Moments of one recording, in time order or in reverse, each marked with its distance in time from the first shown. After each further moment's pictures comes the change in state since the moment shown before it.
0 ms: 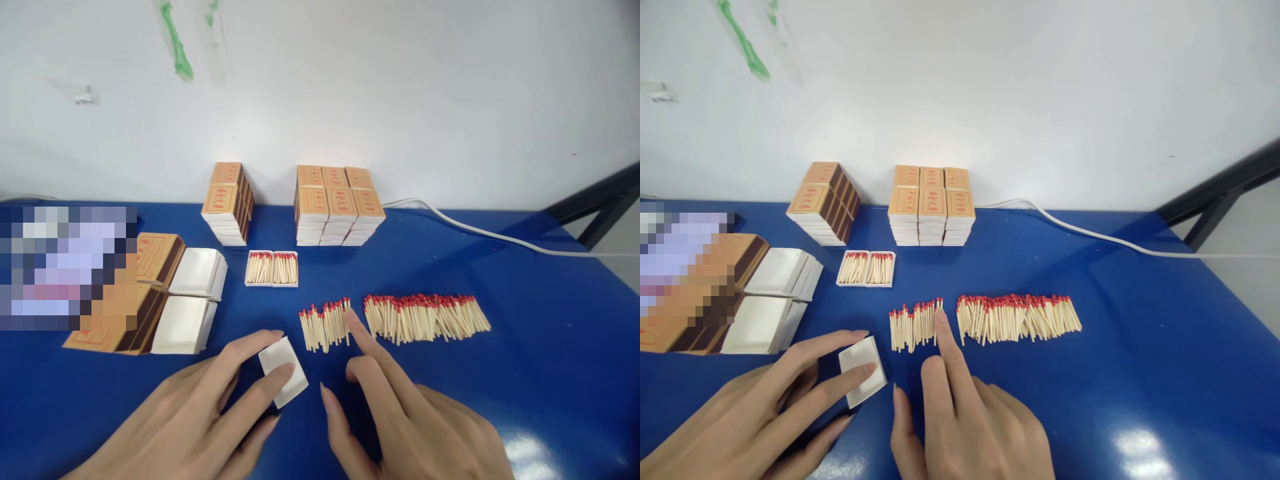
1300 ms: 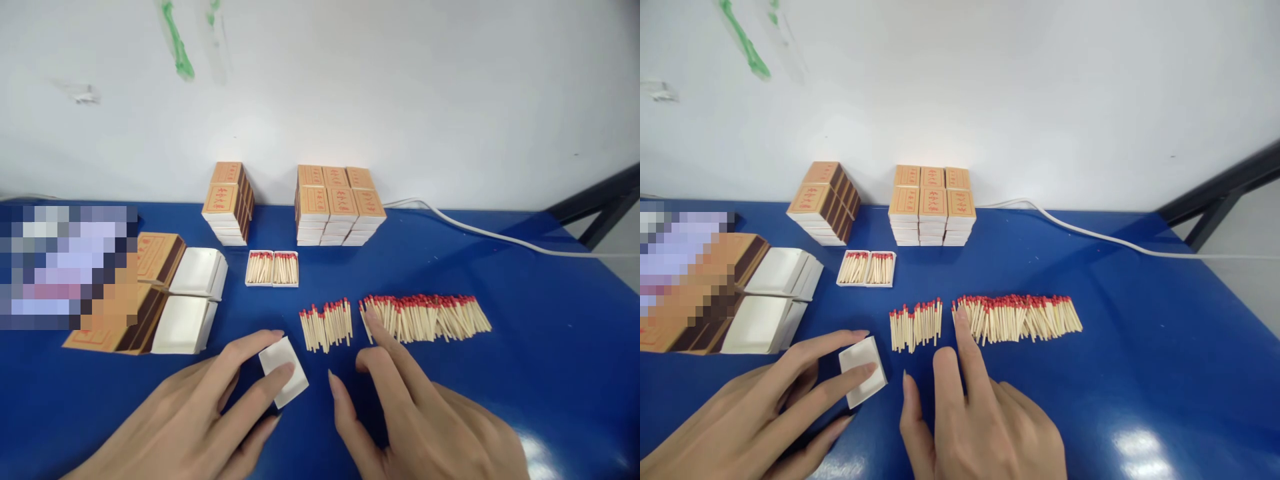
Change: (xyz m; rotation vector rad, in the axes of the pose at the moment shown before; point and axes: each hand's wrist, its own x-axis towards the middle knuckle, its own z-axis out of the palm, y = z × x) left_hand 0.006 0.001 -0.004 0.050 0.057 0.049; right_hand -0.002 0.002 0.000 -0.106 0.034 0.058
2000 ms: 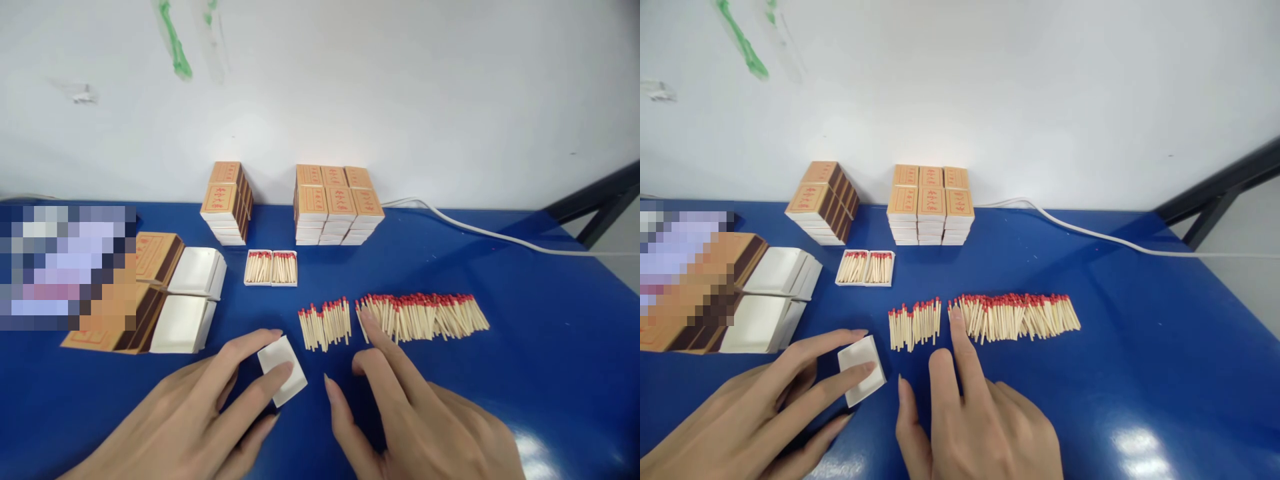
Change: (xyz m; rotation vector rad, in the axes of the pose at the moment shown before) left_hand -0.016 0.000 0.006 -0.055 -0.155 -0.048; right_hand -0.001 -0.002 -0.003 0.000 -0.042 -0.004
